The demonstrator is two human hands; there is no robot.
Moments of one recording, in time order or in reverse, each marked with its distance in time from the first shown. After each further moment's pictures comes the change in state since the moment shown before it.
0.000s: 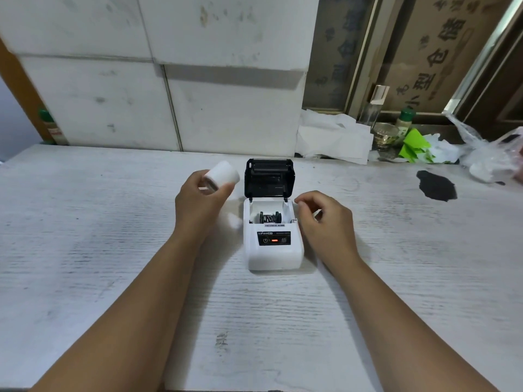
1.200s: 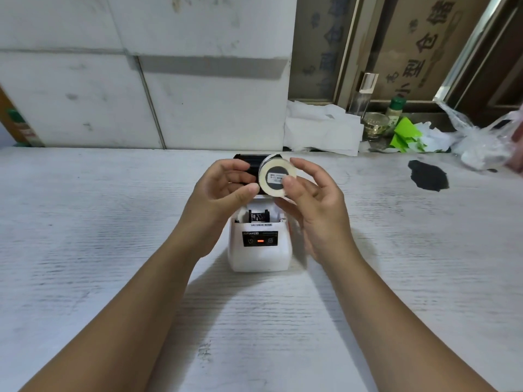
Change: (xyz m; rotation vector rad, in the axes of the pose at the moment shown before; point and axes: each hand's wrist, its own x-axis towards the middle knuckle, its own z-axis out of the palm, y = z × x) left_hand -0.030 0.032 0.012 -0.540 -0.566 0.120; right_hand 0.001 -0.034 -0.012 0.914 -0.124 0.223
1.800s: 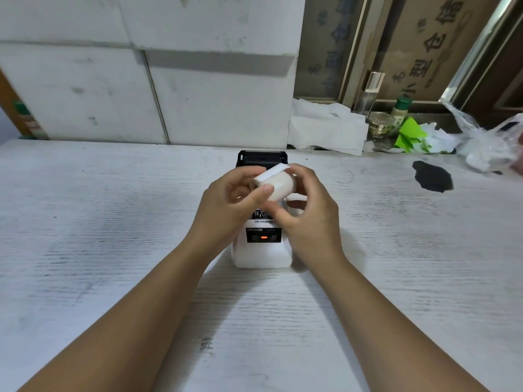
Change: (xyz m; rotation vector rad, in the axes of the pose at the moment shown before) left_hand -0.006 -0.004 0.015 0.259 0.094 0.028; right_hand -0.008 0.017 0.005 -0.711 0.087 -0.262
